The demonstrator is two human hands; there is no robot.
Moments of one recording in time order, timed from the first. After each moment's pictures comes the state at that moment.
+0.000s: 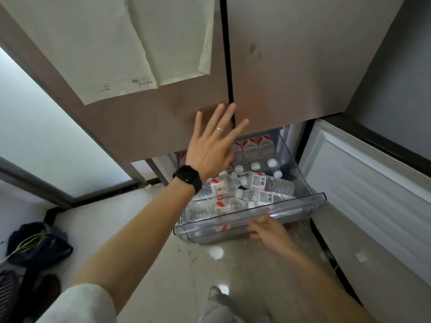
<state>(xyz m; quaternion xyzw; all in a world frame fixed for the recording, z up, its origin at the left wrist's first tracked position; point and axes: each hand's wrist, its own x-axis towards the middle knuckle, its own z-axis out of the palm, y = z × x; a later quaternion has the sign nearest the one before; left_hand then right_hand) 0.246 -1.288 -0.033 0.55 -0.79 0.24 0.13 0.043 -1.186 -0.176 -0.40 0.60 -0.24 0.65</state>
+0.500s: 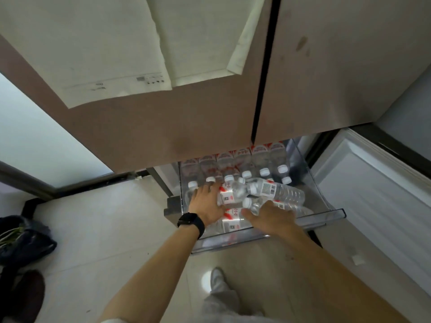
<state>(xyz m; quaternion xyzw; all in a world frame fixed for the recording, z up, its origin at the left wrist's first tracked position) 0.294 -1.268 -0.182 0.72 -0.64 -0.24 0.03 0.089 -1.279 -0.166 -0.67 0.66 0.17 0.31</state>
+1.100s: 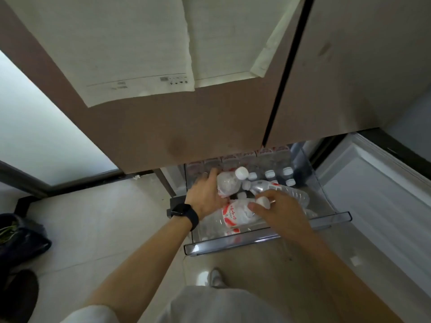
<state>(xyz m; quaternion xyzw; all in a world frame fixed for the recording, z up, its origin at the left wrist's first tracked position) 0.321 -1.281 -0.146 0.70 -0.65 -0.25 0.13 0.098 -1.260 -0.097 -0.67 0.62 -0.15 0.38</state>
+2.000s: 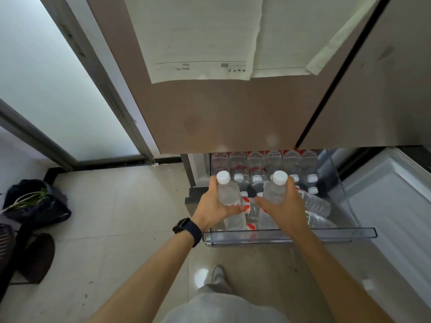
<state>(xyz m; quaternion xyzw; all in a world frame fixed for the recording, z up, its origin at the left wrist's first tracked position) 0.337 -1.211 -0.146 0.69 -0.47 -0.44 0.34 0.139 -1.265 -0.132 -0.63 0.62 -0.26 0.39</state>
